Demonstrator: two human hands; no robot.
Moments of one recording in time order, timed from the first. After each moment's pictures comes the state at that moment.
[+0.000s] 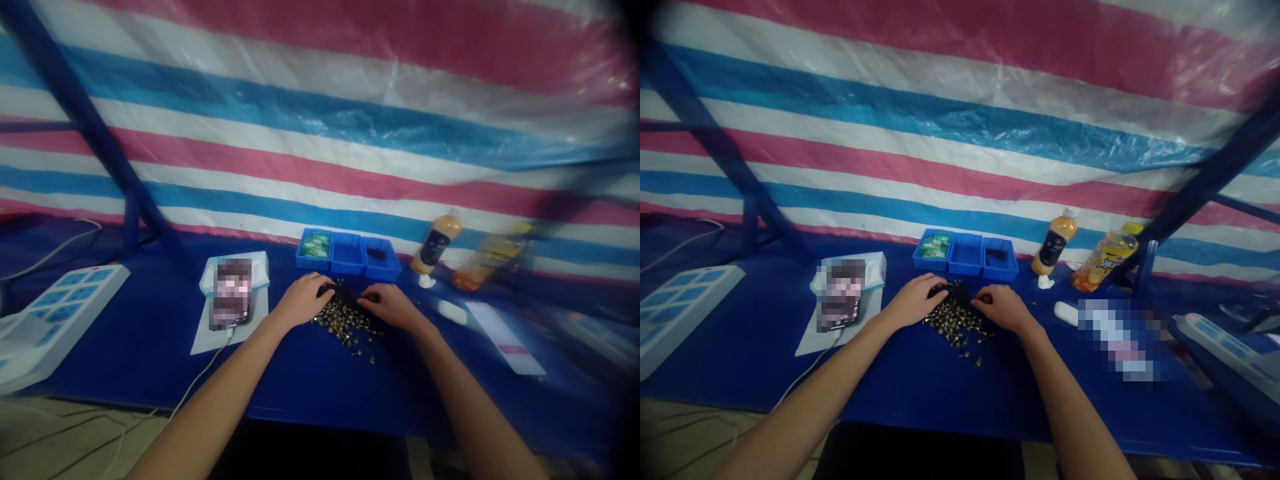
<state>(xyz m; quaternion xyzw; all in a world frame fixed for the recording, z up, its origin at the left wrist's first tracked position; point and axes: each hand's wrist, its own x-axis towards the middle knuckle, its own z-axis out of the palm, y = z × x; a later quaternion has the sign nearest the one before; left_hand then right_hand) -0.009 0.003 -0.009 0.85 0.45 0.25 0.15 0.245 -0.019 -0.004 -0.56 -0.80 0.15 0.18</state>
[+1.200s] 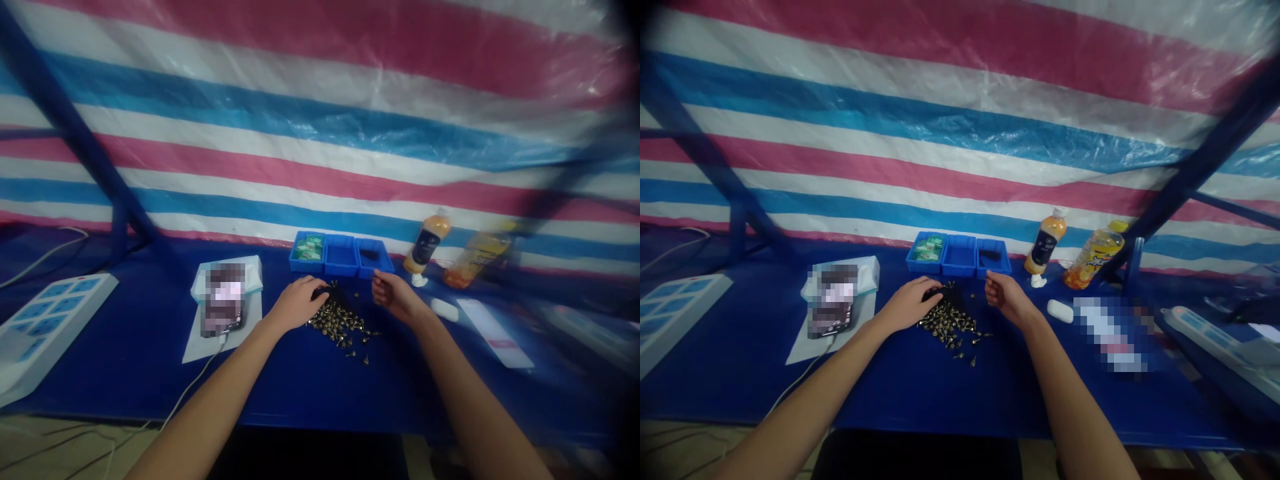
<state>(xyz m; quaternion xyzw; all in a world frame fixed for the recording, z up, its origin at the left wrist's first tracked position) -0.008 0.002 -0.007 0.85 0.44 0.24 0.15 0.253 -0.013 0.009 -0.46 -0.43 0.63 0.45</state>
